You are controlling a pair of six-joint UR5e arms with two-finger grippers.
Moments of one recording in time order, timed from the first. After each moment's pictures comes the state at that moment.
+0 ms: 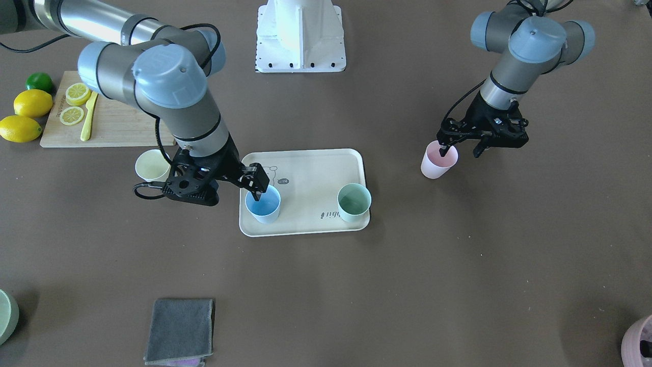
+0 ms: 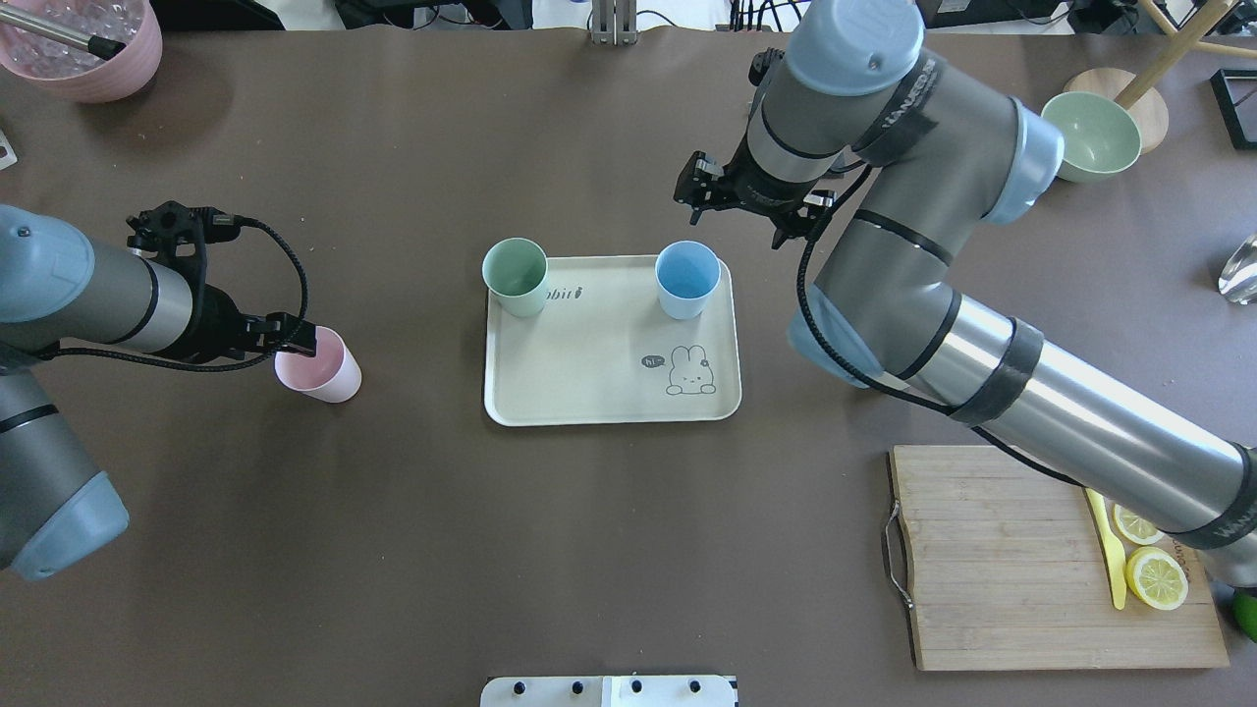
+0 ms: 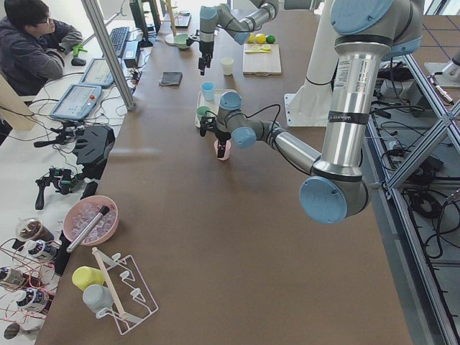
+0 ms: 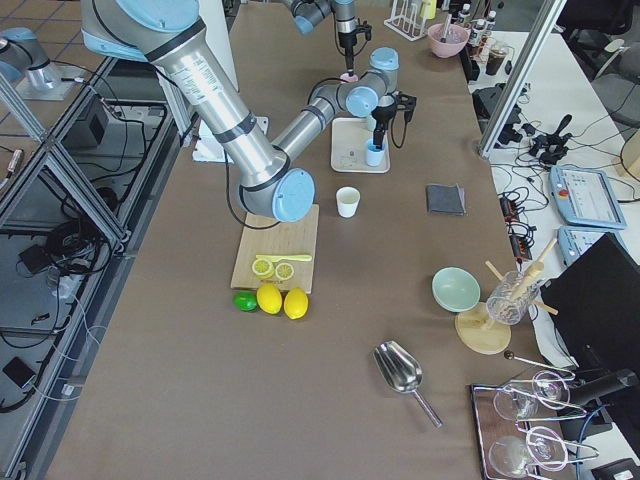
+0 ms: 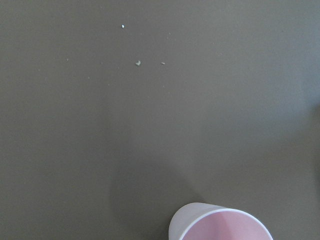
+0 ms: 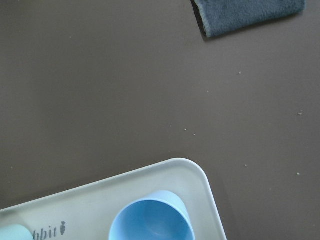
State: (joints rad) left arm -0.72 -1.70 -1.86 -2.00 -1.95 -1.10; right arm 0.79 -0.88 1.60 -1.51 2.06 1.28
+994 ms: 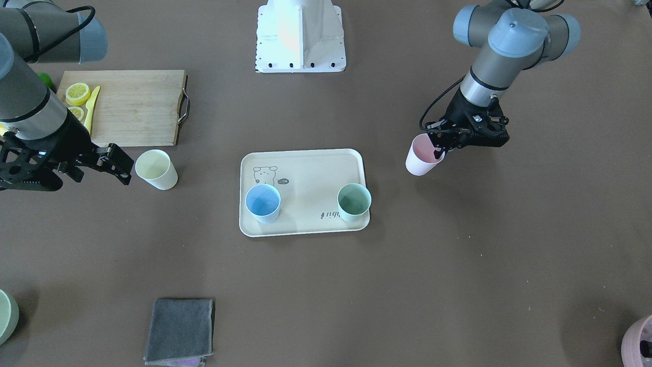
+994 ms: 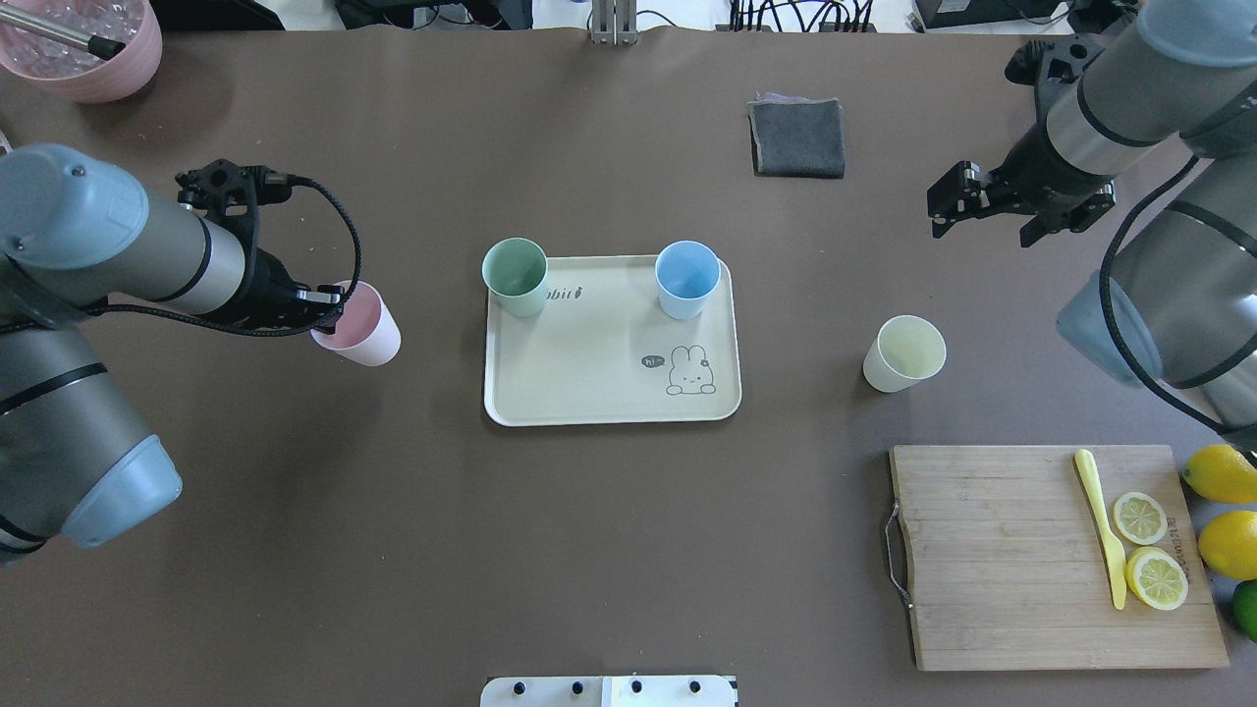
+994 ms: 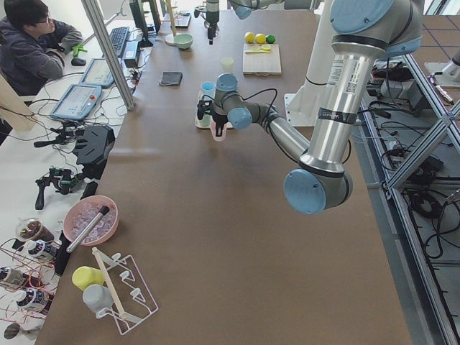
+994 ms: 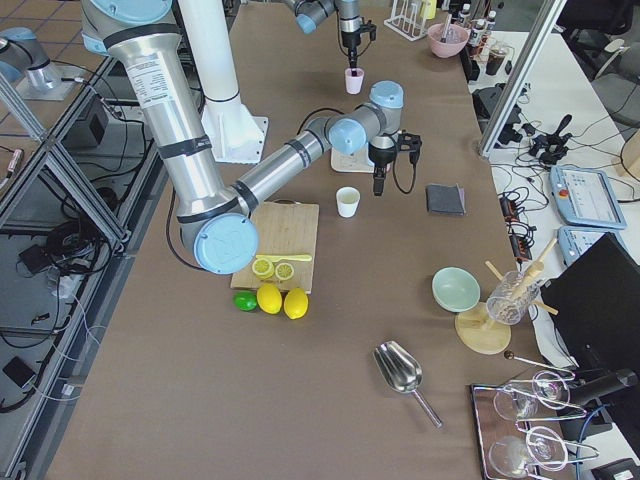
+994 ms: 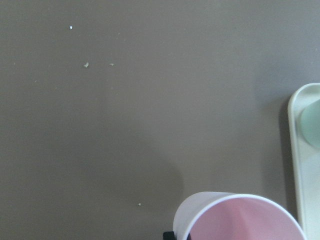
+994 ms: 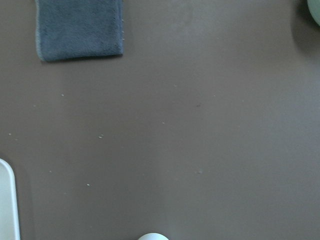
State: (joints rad) left arm -0.75 -1.87 -1.93 -1.77 -1.99 -1.09; right arm 0.98 -1.25 1.85 -1.61 2.15 0.90
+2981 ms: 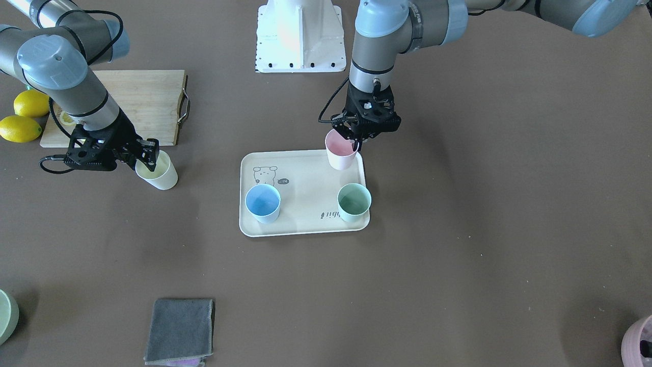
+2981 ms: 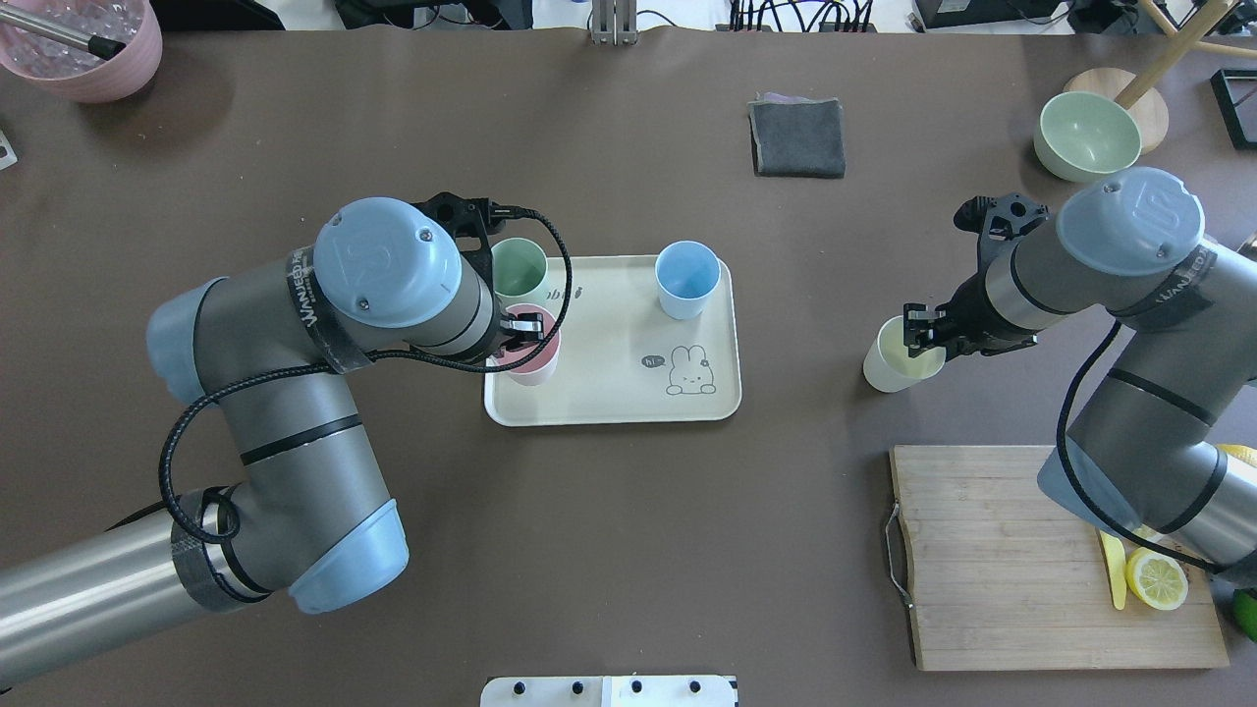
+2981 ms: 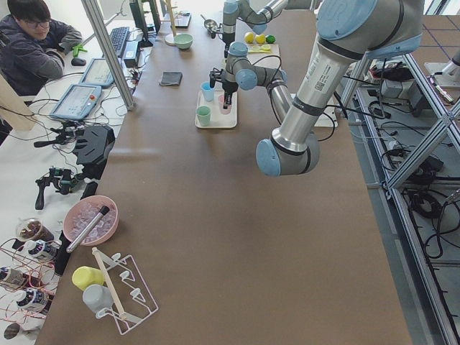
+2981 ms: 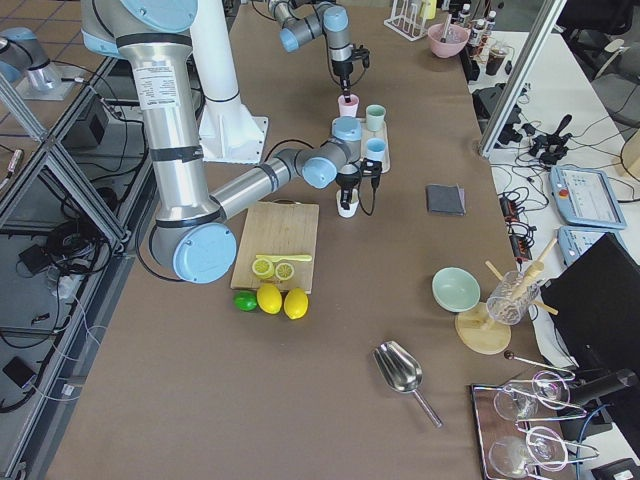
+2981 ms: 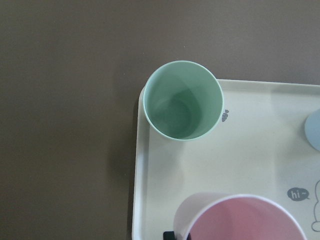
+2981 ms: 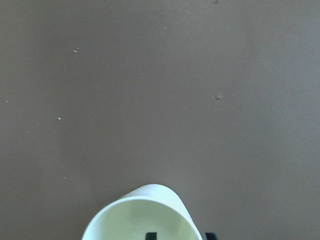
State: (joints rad) left arm -0.53 -2.20 -1.81 -1.54 -1.75 -1.28; right arm 0.76 -1.40 1.85 -1.32 2.04 1.14
